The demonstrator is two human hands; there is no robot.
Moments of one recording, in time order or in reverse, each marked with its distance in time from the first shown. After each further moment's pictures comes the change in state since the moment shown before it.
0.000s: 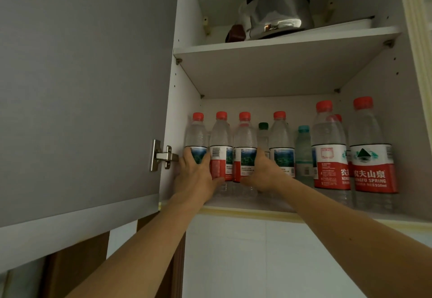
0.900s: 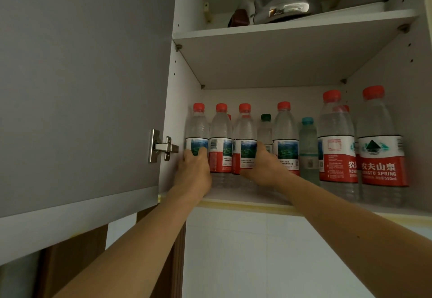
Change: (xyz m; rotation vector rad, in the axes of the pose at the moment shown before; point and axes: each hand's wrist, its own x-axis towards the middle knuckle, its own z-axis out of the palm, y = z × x) left_hand -0.006 -0.001 -0.009 -0.071 -0.073 -0.041; right_hand 0.011 0.011 0.012 0.012 0.017 -0.038
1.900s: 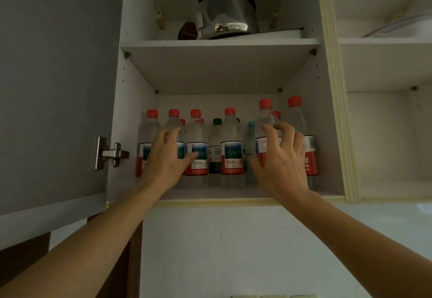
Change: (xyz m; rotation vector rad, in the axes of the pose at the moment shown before) left_hand 0.002 0.046 -0.007 -0.287 0.237 0.271; right_hand -0.103 0.045 -0.090 -0.473 0.697 -0.166
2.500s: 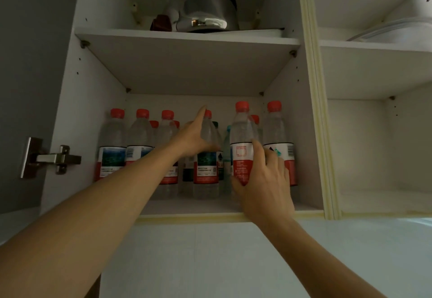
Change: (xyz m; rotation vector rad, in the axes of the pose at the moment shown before) left_hand 0.099 0.071 0.079 -0.249 -0.437 0.021; right_hand -0.011 0.035 0.020 0.052 -0.036 0.092
